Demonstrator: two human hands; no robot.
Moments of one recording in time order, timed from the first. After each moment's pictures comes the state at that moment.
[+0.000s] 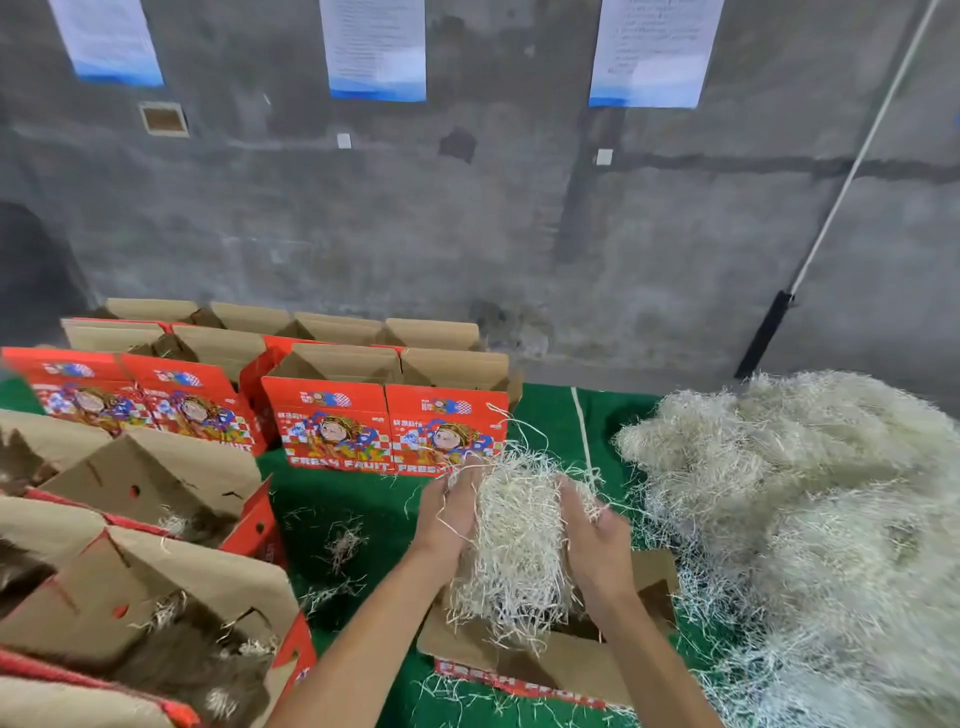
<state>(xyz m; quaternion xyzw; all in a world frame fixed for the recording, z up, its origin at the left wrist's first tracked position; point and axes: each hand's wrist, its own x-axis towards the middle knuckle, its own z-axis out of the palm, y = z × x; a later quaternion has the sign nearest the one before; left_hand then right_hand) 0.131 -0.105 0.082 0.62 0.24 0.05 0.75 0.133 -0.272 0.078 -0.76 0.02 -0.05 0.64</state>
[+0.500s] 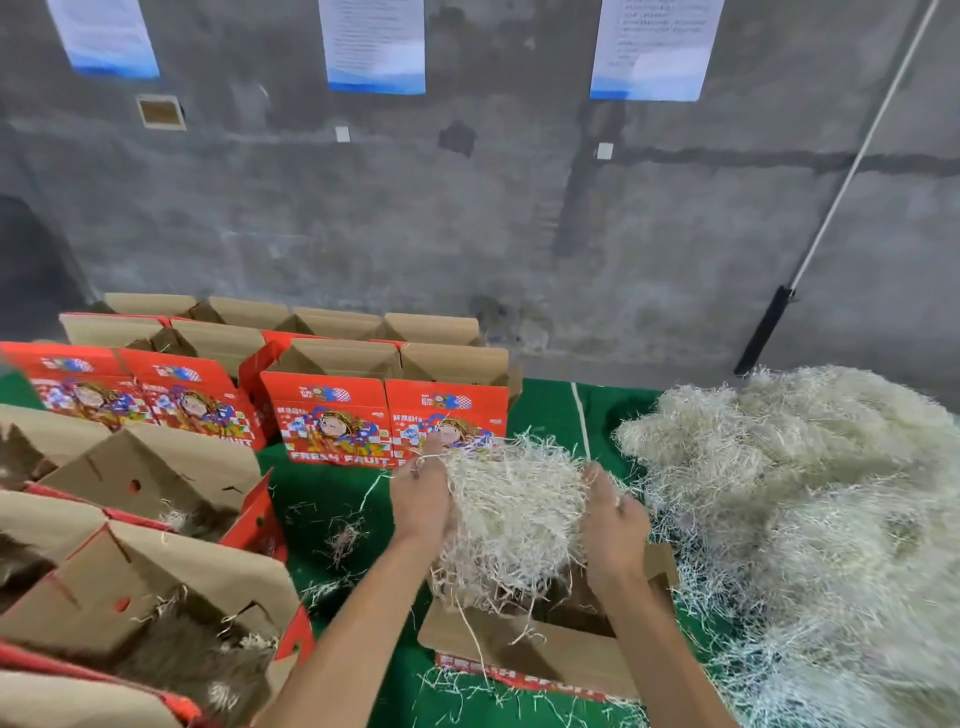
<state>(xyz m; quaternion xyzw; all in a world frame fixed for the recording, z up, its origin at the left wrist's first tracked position) 0.140 -0.081 0.089 0.60 0.30 0.15 0.73 0.150 -0.277 0.079 -0.70 0.10 -0.08 0.71</state>
